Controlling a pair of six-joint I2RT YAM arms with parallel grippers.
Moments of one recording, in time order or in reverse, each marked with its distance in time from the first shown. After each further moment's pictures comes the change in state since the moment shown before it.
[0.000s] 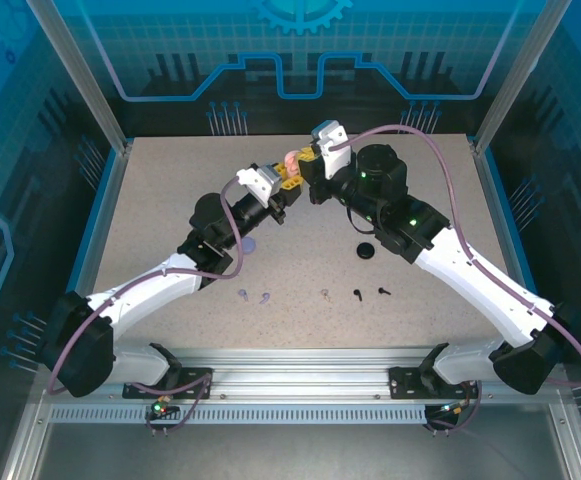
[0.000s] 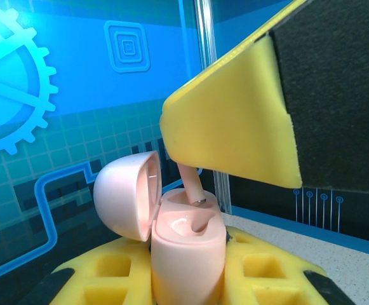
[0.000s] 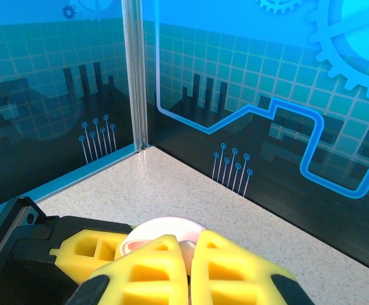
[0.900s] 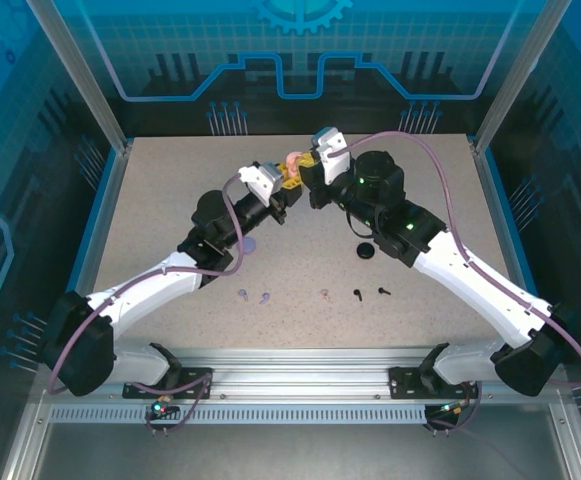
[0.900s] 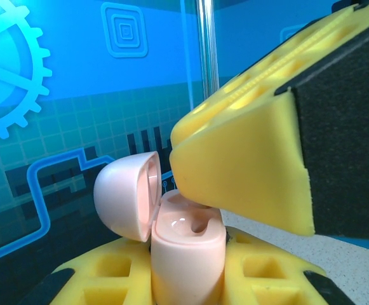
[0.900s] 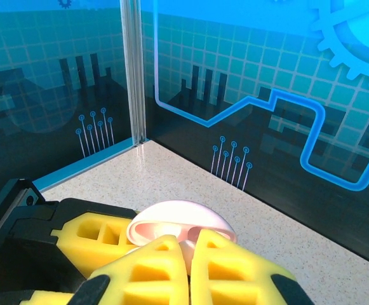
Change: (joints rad) left arm 0.002 0.006 0.019 -0.053 0.007 -0.027; right arm -0.001 -0.013 -0.068 0.043 0.000 -0.008
